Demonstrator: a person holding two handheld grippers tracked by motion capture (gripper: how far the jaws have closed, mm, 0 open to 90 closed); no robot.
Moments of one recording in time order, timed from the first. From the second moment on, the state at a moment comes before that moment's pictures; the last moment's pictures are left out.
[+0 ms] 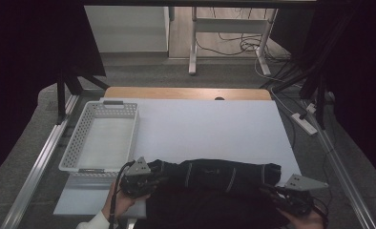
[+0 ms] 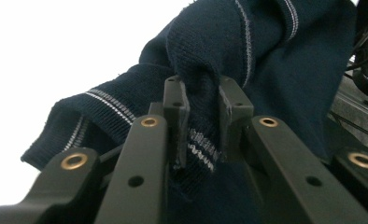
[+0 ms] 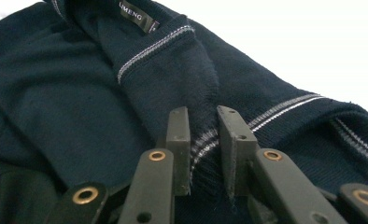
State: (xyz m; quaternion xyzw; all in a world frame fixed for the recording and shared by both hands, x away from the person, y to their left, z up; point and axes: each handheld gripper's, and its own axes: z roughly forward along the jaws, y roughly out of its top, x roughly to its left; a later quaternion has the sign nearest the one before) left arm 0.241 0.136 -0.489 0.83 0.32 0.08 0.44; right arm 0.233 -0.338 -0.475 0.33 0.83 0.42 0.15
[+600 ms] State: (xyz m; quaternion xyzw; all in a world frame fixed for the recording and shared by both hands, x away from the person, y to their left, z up) left arm 0.240 0.127 -0.464 0.82 0.32 0.14 0.45; right arm 0.238 -0.336 -0.457 0.34 0.82 0.44 0.16
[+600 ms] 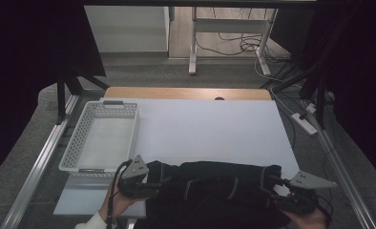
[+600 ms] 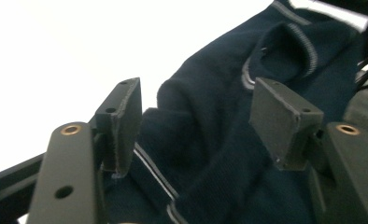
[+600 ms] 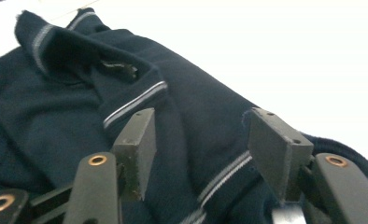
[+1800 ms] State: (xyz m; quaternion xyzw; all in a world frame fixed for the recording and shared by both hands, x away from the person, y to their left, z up) left arm 0.328 0.089 -0.480 0.86 0.35 0.12 0.35; right arm 0.328 -0.303 -0.475 0.33 0.85 0.37 0.15
